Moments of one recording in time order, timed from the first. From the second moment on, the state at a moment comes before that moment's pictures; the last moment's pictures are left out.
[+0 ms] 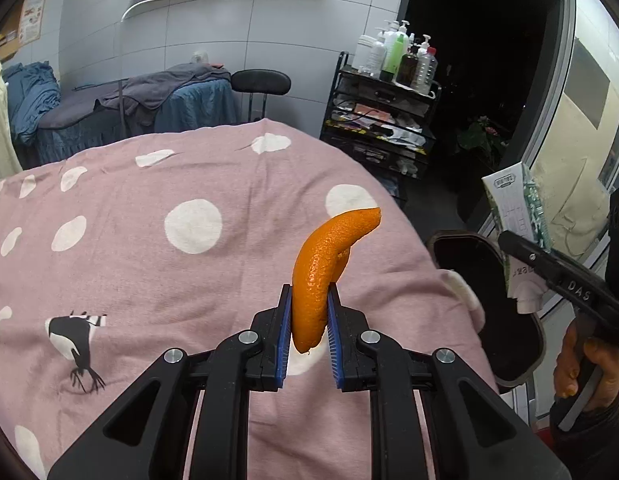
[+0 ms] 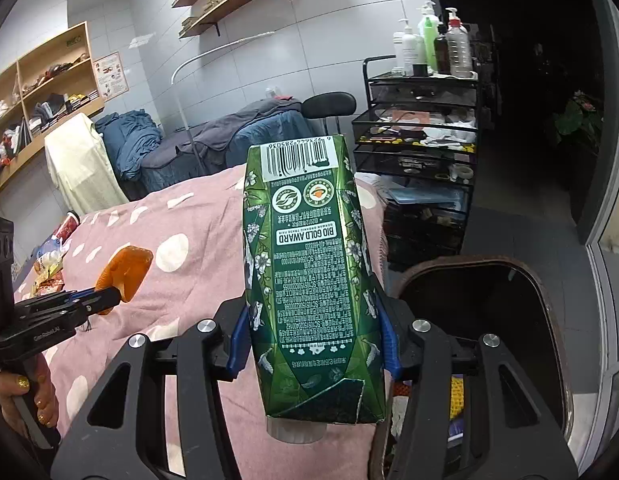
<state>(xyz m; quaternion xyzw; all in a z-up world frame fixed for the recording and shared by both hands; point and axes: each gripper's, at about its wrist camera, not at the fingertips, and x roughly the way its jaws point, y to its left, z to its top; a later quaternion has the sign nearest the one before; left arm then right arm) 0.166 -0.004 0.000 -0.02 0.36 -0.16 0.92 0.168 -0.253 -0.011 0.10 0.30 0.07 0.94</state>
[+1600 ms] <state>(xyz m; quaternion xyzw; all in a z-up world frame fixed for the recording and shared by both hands) 0.138 -0.136 -0.012 0.03 0.38 -0.28 0.88 0.158 -0.378 -0.141 0.19 0.44 -0.11 0.87</state>
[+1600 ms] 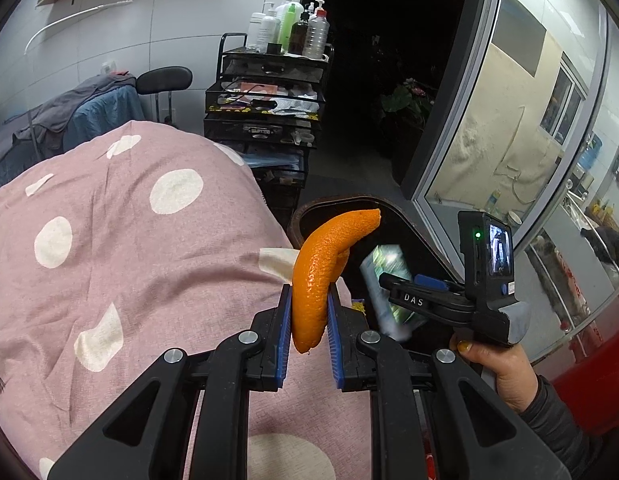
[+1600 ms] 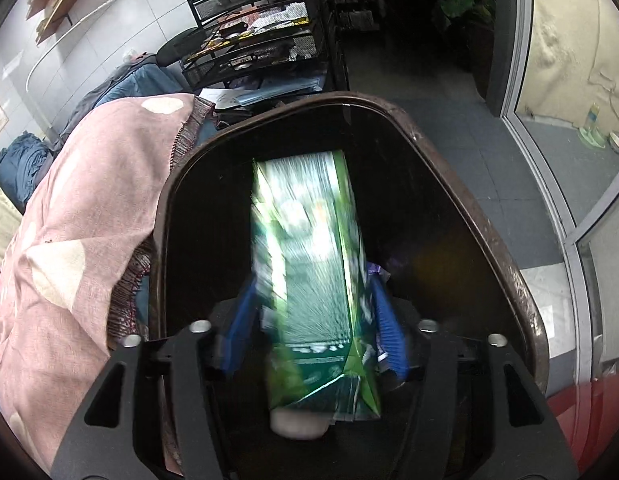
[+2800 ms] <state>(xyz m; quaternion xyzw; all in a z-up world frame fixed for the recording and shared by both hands) 0.158 -0.232 -0.047 0.08 0.43 -0.31 0.84 0.066 -0.445 -0.048 0.25 0.24 -0.27 0.90</state>
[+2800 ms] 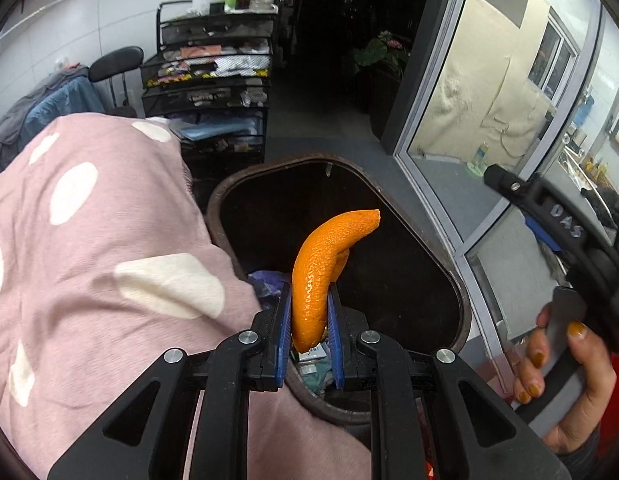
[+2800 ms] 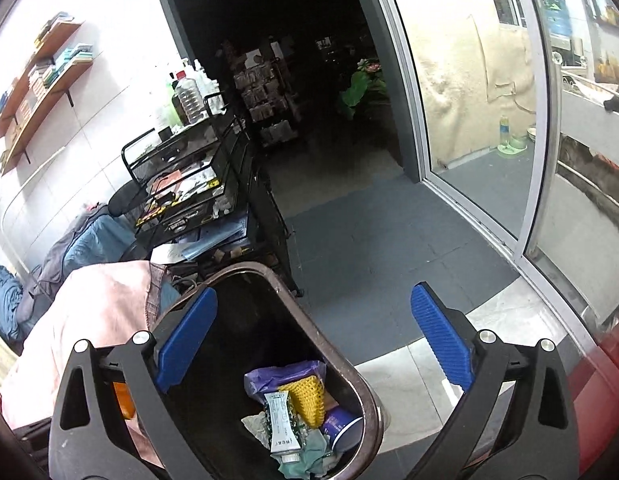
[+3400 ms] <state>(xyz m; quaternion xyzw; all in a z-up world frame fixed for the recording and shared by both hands) 0.165 -0.259 -0.069 0.12 0.46 -0.31 0.83 0.066 -0.445 -0.045 0.26 0.24 -0.27 0.90</state>
